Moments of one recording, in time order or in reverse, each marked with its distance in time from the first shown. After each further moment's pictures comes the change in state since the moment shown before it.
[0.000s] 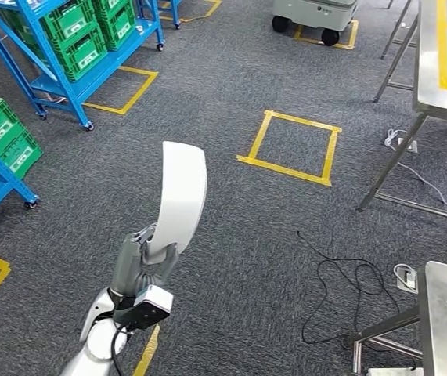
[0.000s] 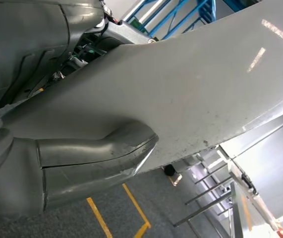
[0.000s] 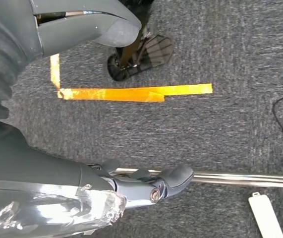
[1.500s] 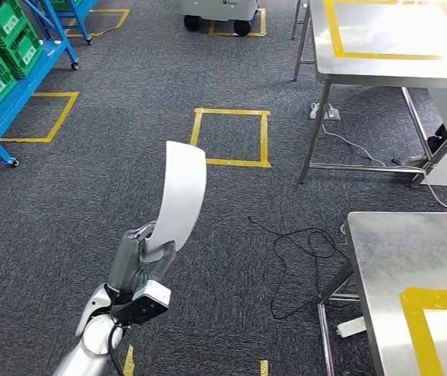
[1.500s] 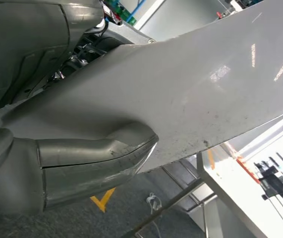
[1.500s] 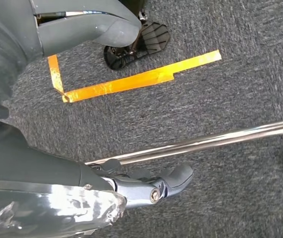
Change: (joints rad) left arm -0.025 0.035 0.004 0.015 0.001 -0.018 0.023; right arm -0.001 -0.008 -0.070 -0.009 0.118 0.044 -0.012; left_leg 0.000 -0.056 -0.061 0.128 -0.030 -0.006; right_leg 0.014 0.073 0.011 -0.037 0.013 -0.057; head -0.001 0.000
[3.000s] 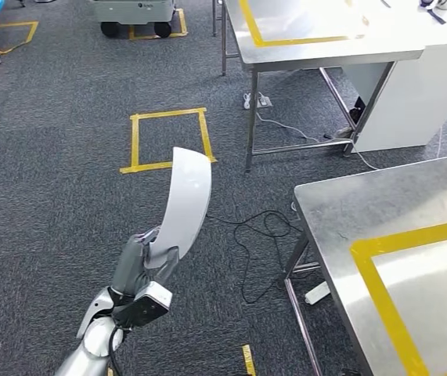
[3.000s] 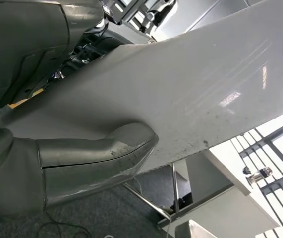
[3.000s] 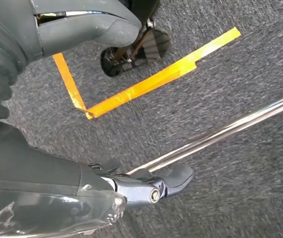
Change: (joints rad) left arm 0.014 0.000 0.002 0.012 0.019 -0.046 0.013; right arm -0.006 0.005 -0.050 0.000 0.066 0.014 0.008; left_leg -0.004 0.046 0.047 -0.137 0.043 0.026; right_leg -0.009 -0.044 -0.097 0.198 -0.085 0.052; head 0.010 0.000
